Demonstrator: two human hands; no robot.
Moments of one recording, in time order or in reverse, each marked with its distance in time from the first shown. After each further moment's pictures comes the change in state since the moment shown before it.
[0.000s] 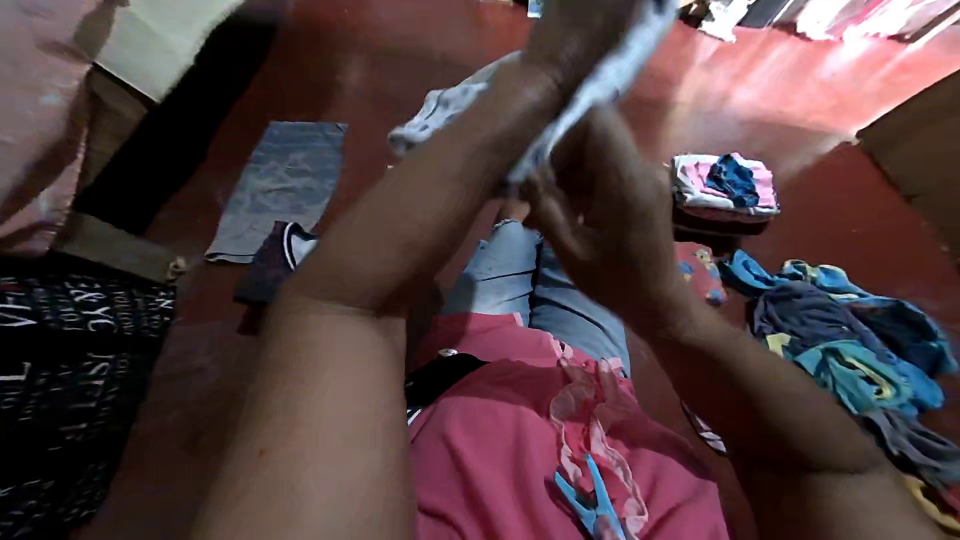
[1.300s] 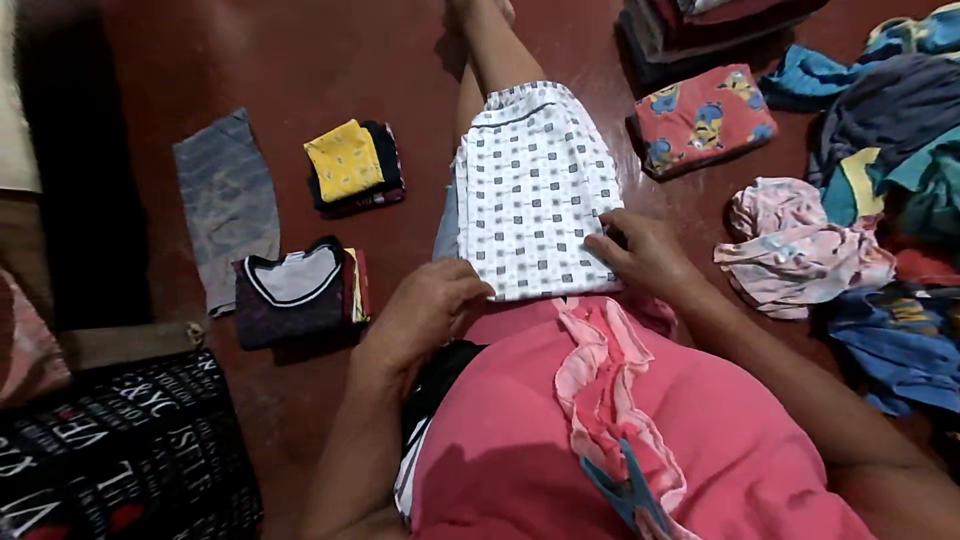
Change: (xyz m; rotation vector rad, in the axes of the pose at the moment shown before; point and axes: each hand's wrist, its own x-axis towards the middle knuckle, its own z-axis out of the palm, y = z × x) left_hand -0.208 0.141 -0.117 -0.283 -1.068 -0.467; right_hand -0.208 0.131 -0.001 -0.015 -0.261 0.831
